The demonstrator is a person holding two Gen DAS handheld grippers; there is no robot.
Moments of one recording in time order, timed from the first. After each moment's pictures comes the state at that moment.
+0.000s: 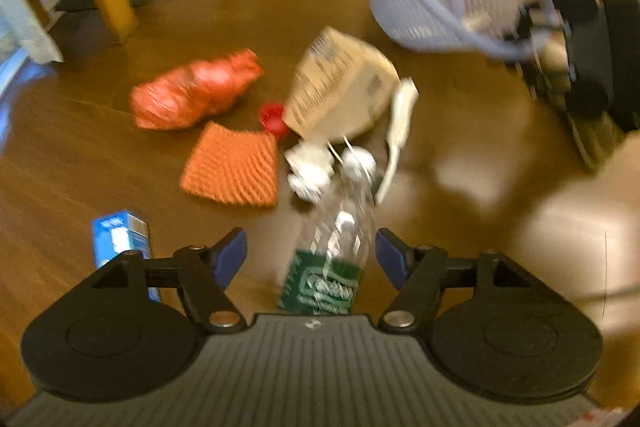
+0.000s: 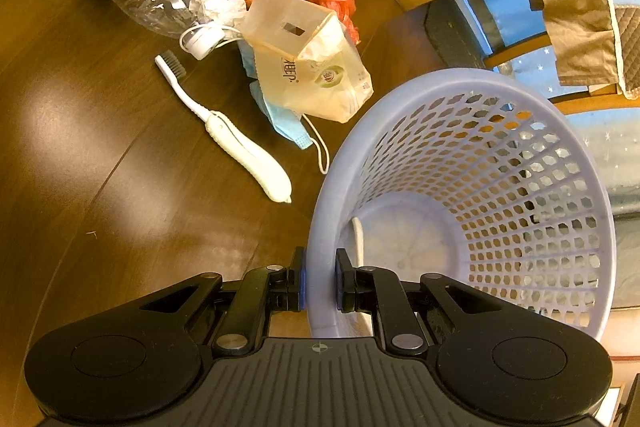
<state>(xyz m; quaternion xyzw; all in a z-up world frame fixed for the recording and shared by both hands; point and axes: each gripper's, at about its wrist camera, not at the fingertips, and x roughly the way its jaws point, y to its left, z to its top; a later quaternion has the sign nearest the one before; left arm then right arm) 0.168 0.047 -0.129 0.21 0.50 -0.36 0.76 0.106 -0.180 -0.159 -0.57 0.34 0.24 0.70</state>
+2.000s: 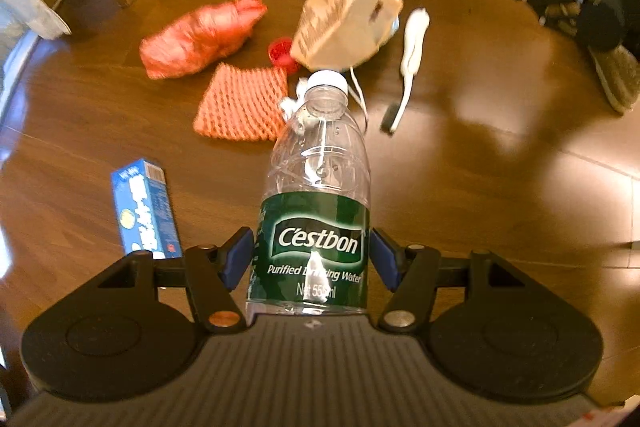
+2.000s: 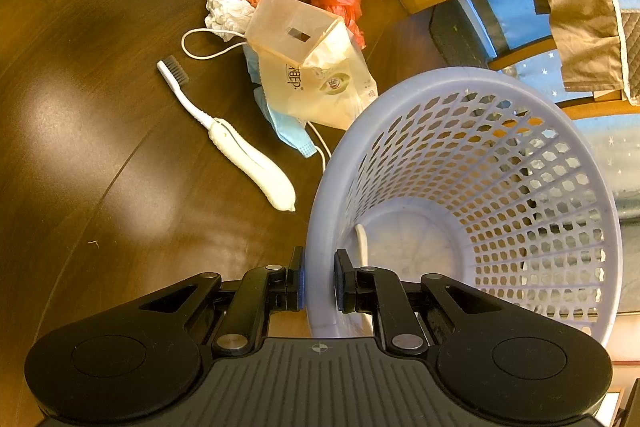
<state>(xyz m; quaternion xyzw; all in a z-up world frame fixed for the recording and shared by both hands) 0.151 0.038 -0.122 0.28 0.54 -0.30 0.73 0.110 -0.175 -0.162 -0.57 0.34 0.25 0.70</state>
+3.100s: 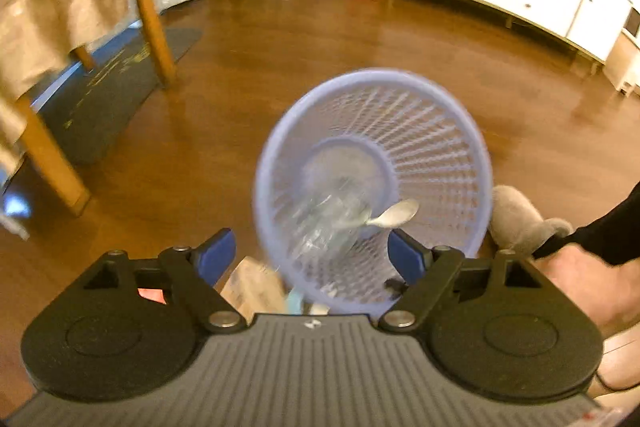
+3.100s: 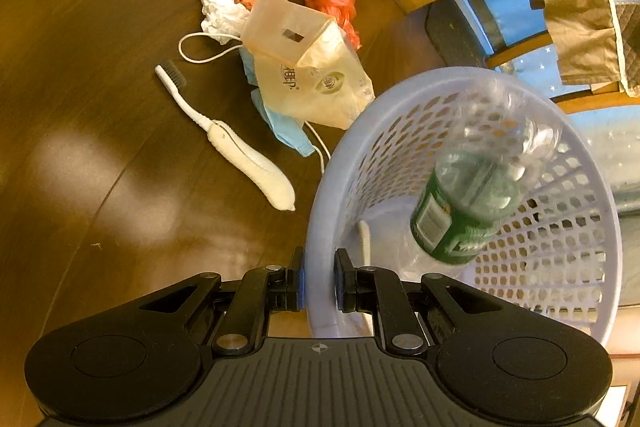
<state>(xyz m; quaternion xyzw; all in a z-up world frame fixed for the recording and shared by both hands) 0.216 -0.114 -0.002 0.16 0.41 -0.39 0.81 0.109 -0.176 -0.160 -0.56 0.35 0.24 0.71</state>
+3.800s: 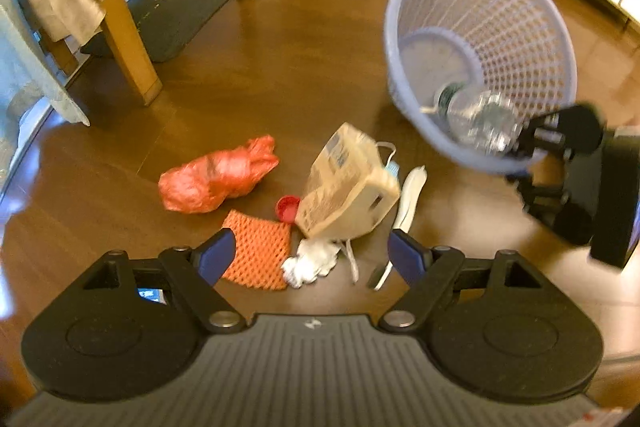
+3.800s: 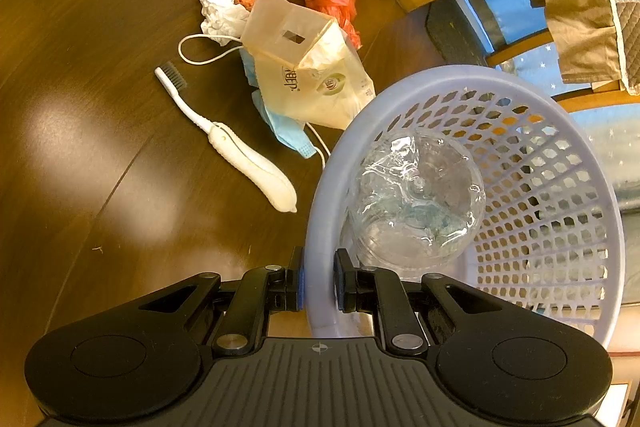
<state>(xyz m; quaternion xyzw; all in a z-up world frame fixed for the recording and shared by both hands) 0.200 0.005 -0.065 0.20 0.47 -0.31 0.80 0.110 -0.172 -0.161 -0.56 0.35 0.24 0.71</state>
